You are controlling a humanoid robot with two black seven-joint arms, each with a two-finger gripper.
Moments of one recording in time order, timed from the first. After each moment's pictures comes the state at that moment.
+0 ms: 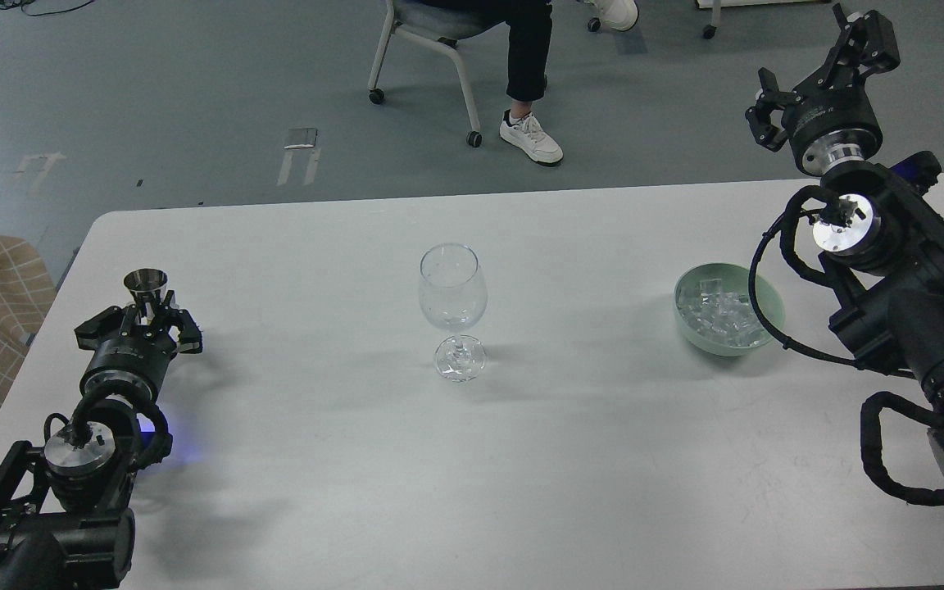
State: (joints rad) left arm -0.23 0.18 -1.60 -0.88 -0.16 -0.15 0.01; right arm 0.87 -0.12 1.30 0.47 -0.48 0.15 0.30
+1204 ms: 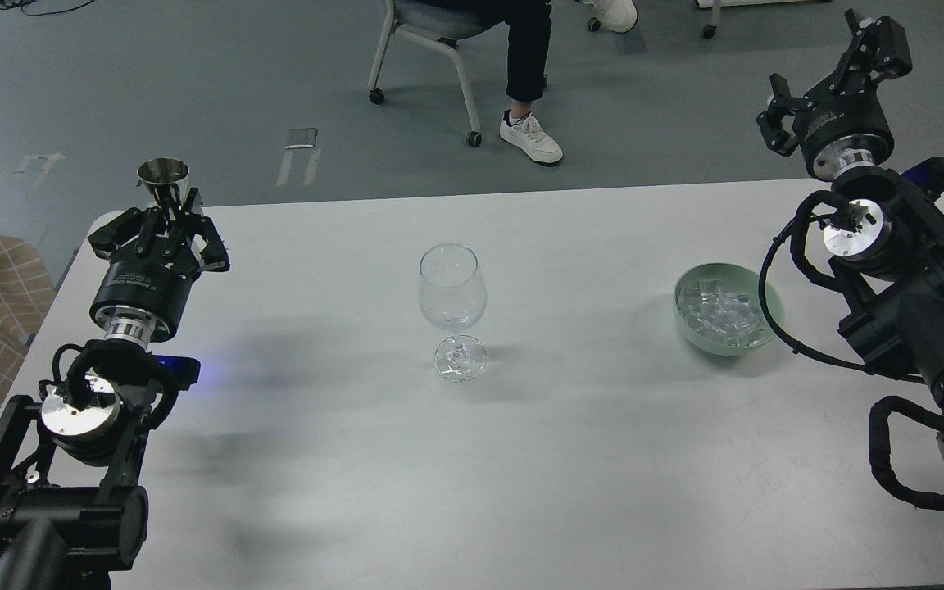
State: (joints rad) left arm -0.20 0.14 -1.59 -1.31 -0.17 -0.09 0.05; right arm 0.85 -0.14 1.30 0.48 -0.48 0.15 0.30
